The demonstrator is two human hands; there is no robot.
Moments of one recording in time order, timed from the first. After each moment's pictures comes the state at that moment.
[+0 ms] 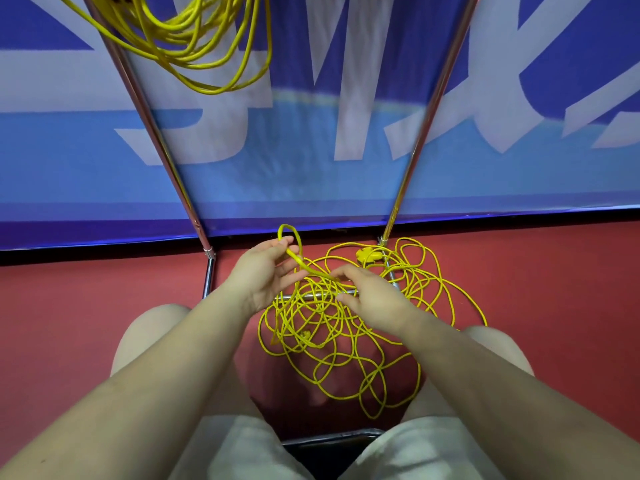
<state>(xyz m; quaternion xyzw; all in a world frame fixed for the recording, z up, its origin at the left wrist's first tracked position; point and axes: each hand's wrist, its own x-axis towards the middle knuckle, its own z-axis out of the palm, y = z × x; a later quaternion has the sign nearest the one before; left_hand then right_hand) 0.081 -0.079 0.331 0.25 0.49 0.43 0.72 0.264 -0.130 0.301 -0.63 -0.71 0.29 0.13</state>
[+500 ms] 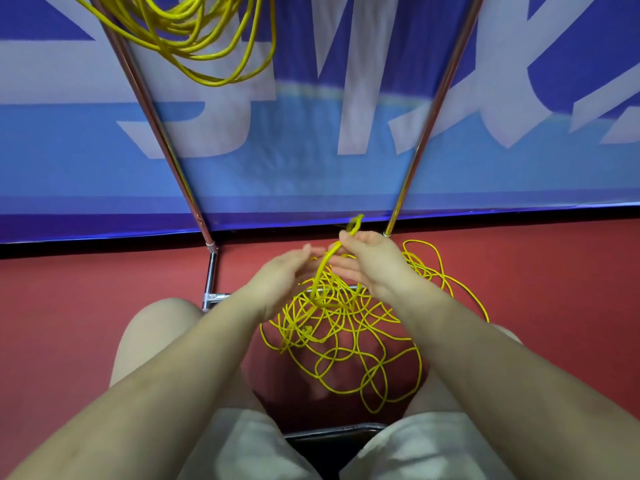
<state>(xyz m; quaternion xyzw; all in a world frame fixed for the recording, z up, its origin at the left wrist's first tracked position) 0.090 -0.091 0.312 0.41 0.47 0.30 0.72 0.236 -0.103 0.342 -0.56 -0.29 0.62 0.46</state>
